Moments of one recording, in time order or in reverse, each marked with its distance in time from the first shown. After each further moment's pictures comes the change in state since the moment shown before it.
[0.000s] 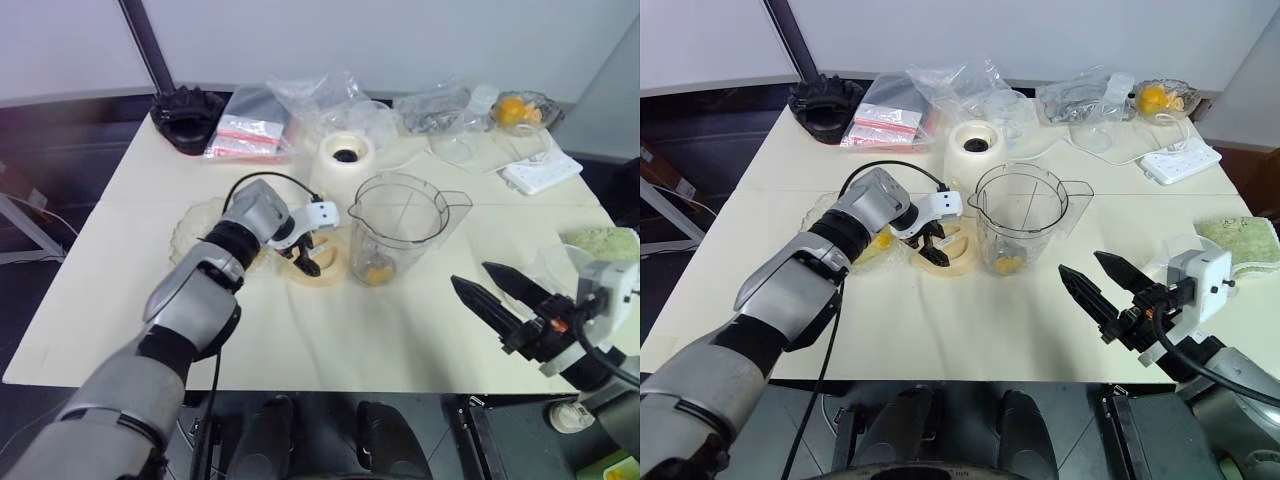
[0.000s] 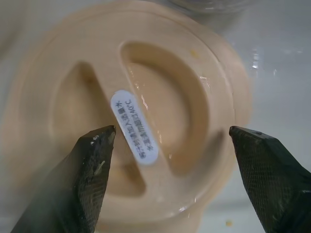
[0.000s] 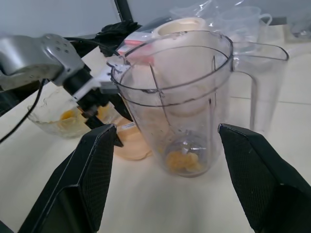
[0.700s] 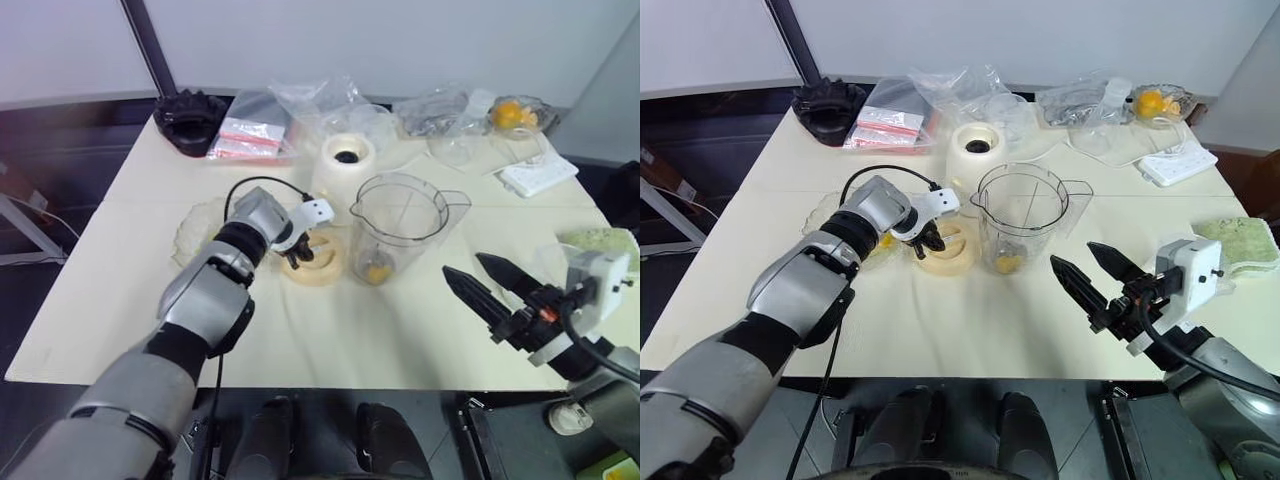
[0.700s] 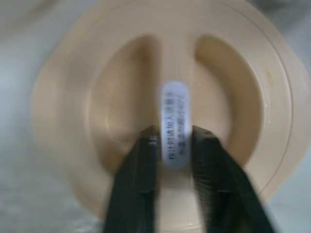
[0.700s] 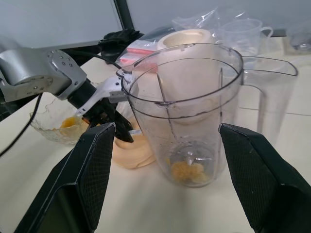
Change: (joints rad) left arm -0.022 -0.041 0.101 0.125 0.046 0.033 0.143; right arm -0.060 0.011 0.071 -0.004 -0.016 -0.004 -0.059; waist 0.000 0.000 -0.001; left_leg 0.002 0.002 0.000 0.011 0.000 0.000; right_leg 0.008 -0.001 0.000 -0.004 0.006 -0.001
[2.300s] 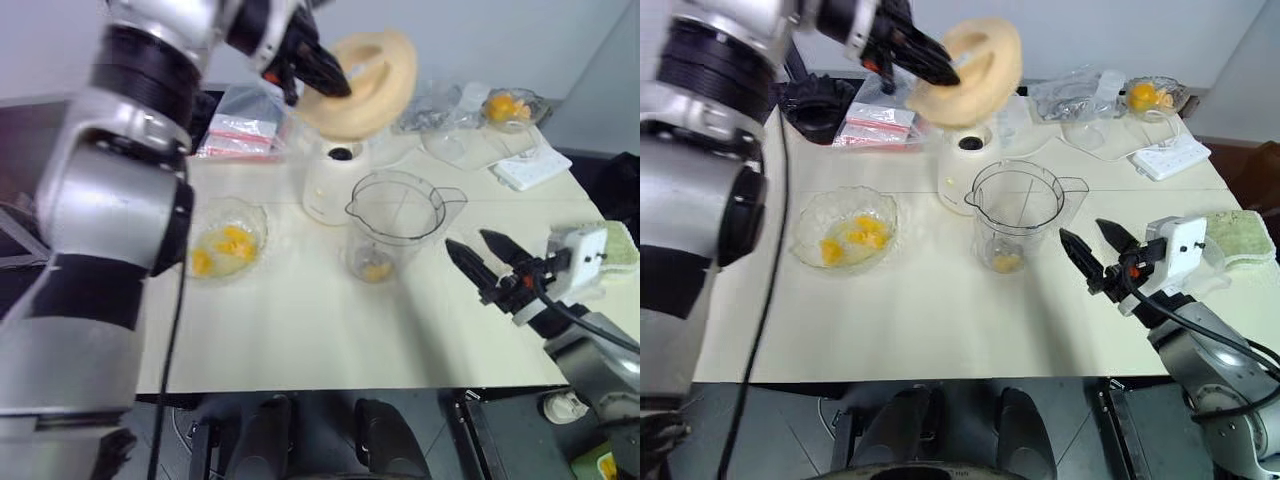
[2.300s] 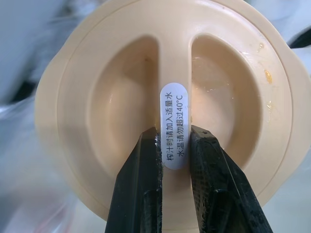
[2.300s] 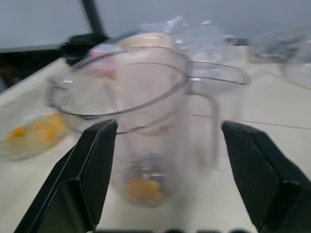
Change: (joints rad) left arm -0.519 0.186 0.126 -0.116 -0.232 0.012 -0.373; right arm -0.244 0.101 0.112 0.222 -0.301 -0.020 0.023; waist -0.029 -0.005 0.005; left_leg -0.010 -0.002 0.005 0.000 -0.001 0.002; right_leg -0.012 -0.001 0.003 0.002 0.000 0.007
